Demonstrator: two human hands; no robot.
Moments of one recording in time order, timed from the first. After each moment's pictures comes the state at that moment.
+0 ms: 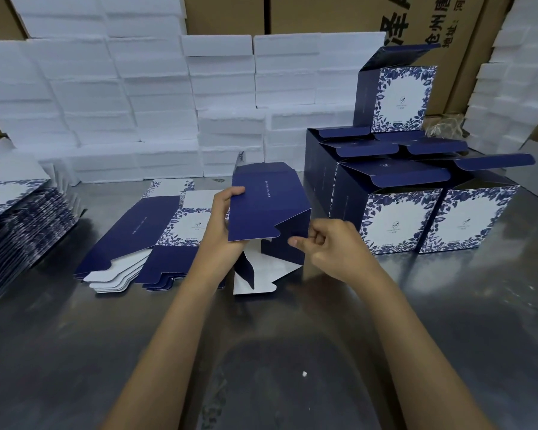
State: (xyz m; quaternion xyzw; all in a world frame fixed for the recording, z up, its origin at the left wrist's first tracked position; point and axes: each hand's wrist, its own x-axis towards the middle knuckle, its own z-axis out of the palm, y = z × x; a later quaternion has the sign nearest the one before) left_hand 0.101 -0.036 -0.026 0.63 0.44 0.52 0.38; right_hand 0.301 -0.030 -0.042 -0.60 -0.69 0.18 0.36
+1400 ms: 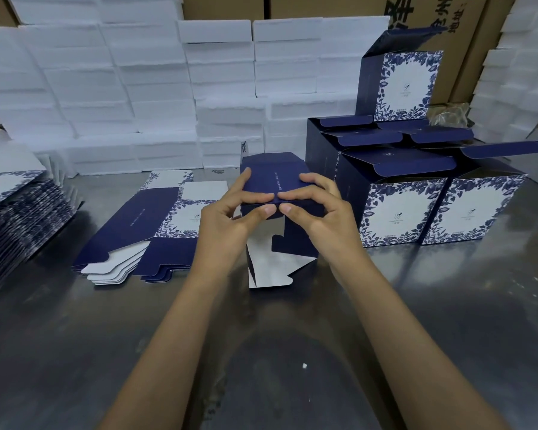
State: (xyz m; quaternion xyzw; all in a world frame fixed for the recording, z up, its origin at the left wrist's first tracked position) left_hand 0.112 -0.033 -0.024 0.59 0.40 0.59 0.38; right_hand 0.275 -0.038 -0.029 -0.45 -0.59 0.31 0.59
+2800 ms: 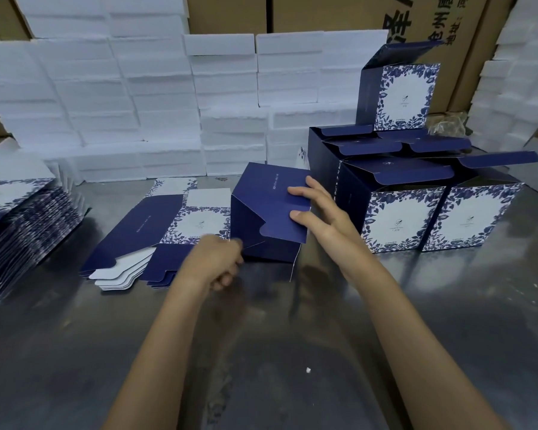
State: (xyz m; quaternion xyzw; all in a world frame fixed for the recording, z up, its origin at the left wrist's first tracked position) left_hand 0.087 -0.032 -0.022 0.51 0.70 0.28 0.41; right_hand 0.285 -0.040 -0.024 -0.43 -0.60 0.41 0.53
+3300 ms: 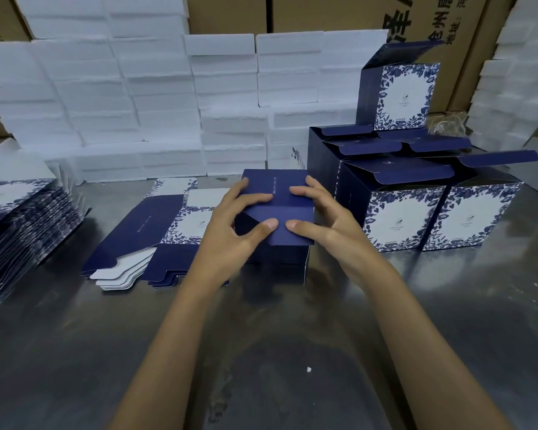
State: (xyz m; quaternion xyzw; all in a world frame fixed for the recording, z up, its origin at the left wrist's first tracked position) left_hand 0.098 -0.037 -0.022 0.69 0.46 0.48 0.28; right_hand 0.291 -0.039 -0.026 -0.40 -0.61 0.43 0.54
